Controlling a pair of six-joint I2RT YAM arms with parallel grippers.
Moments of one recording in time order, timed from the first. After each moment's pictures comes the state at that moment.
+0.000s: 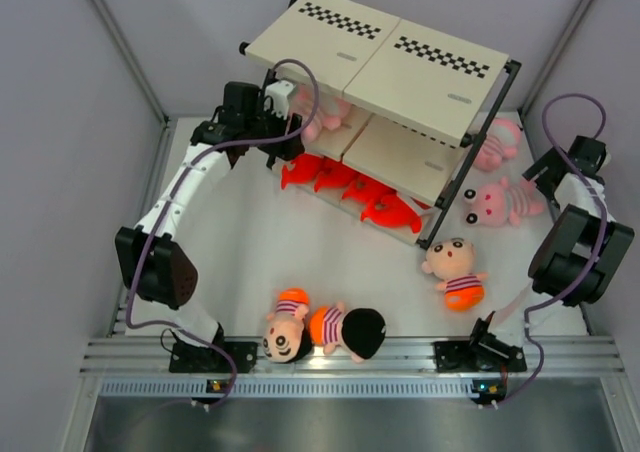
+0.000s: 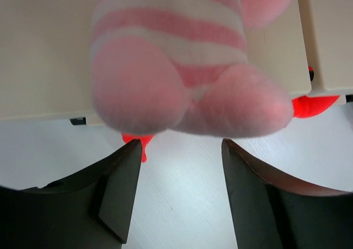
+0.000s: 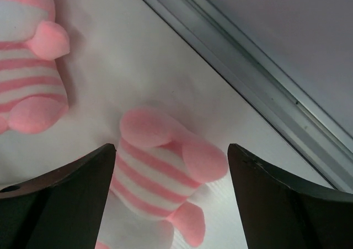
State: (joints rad) left arm -0.31 1.70 1.70 -0.62 0.35 0.10; right arm -0.51 1.69 1.20 -0.30 0.04 0.38
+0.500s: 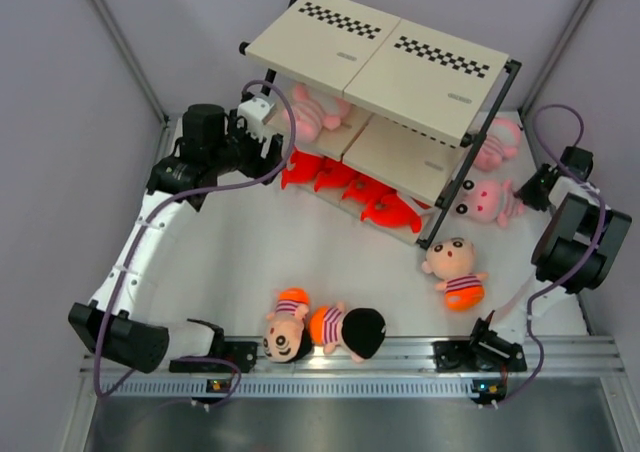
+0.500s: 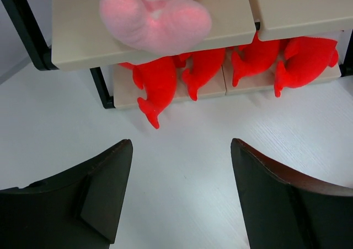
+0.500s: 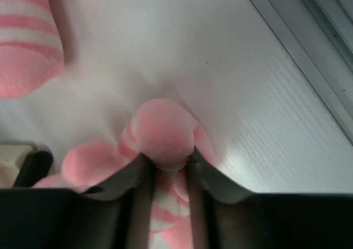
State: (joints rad) left arm -0.31 1.31 1.46 -0.63 0.31 0.22; right arm -0.50 1.82 1.18 -0.27 -0.17 0.32
